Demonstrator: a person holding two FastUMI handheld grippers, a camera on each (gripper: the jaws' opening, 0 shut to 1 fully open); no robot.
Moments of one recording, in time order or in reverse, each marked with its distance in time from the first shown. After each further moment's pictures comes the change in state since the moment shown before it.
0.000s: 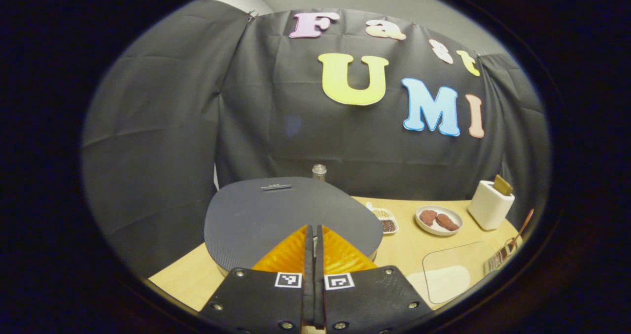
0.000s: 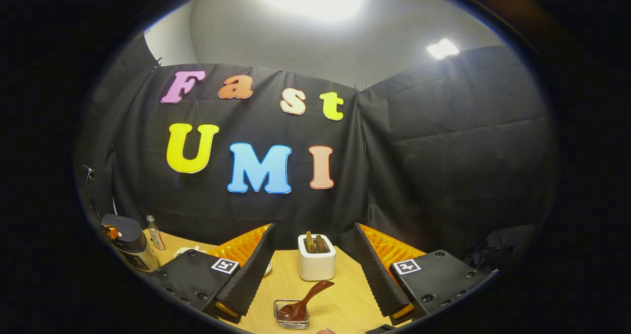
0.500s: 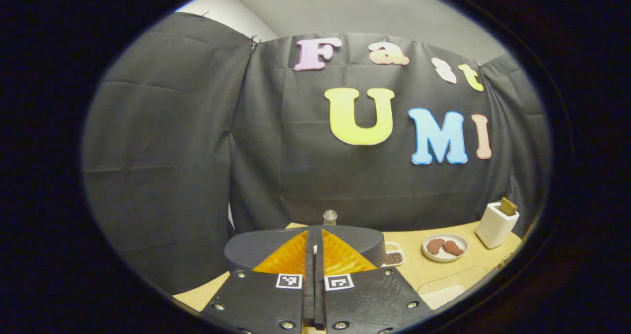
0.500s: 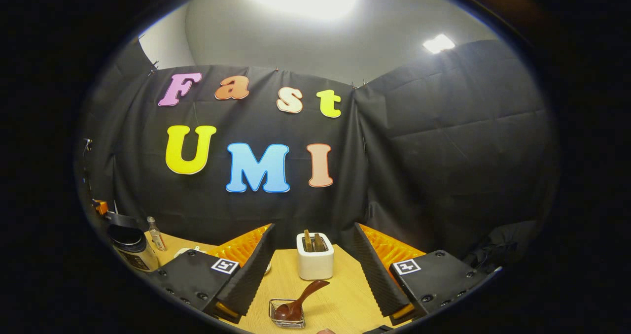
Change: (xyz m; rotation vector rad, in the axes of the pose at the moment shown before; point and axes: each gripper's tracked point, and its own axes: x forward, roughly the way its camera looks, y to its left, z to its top) left arm -0.027 0.021 0.121 -0.009 -0.215 0.088; right arm 0.009 -0.015 -0.013 0.029 0.022 0.020
